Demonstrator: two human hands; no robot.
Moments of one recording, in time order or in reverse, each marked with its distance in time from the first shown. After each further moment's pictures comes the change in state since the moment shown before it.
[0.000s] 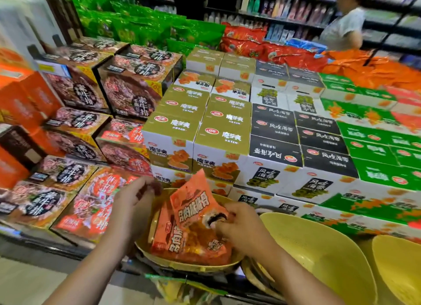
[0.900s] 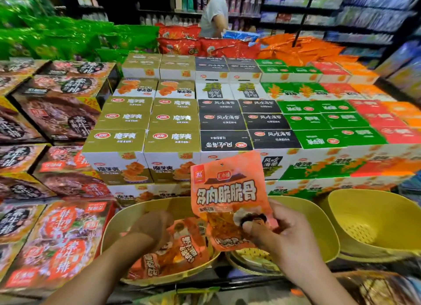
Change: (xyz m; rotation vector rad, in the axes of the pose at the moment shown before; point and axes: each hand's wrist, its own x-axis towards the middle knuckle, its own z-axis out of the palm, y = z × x) left_hand 0.024 -0.015 0.106 0.897 -0.802 0.332; right_hand -0.121 0.019 -0.063 0.490 0.463 -0.119
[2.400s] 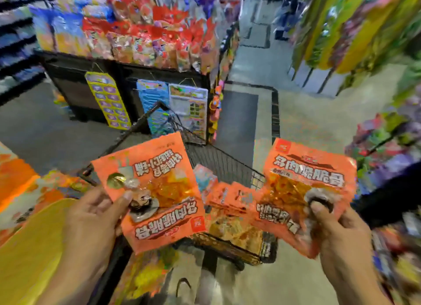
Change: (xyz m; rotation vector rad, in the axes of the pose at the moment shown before) left_hand -0.009 0.757 0.067 -1.201 -0.249 0.654; right_hand -0.493 0.127 -0.500 0.279 1.794 0.020
